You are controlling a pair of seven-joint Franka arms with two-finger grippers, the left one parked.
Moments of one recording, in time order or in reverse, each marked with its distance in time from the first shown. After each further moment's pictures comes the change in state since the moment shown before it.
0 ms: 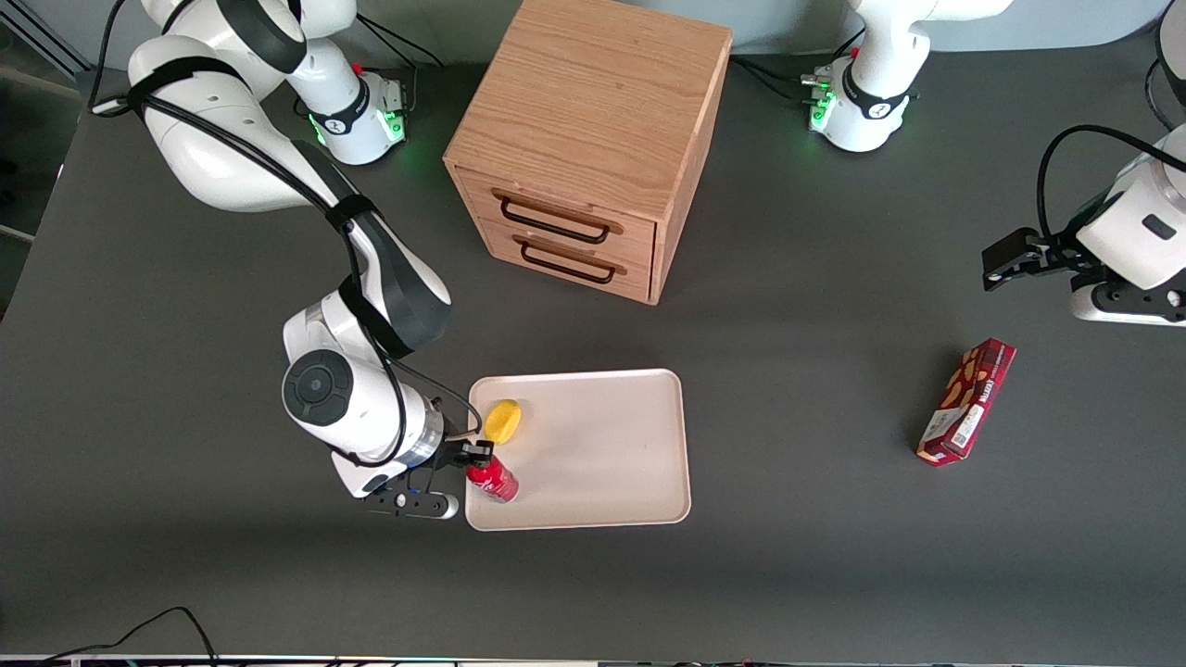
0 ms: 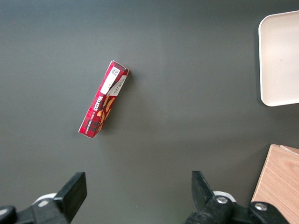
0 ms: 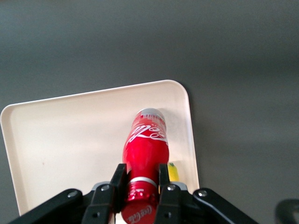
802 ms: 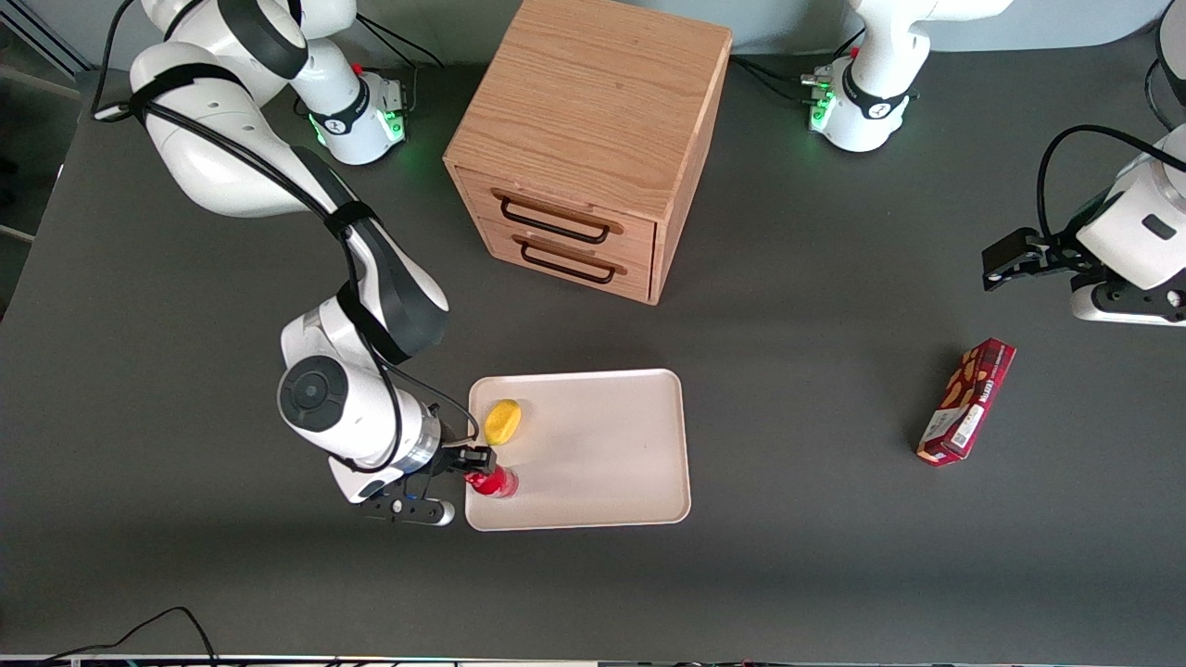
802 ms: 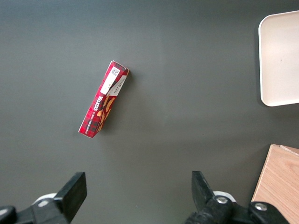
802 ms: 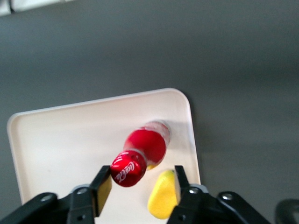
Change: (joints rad) arm -0.002 -0.012 0.003 0.042 0.000 0.014 0.004
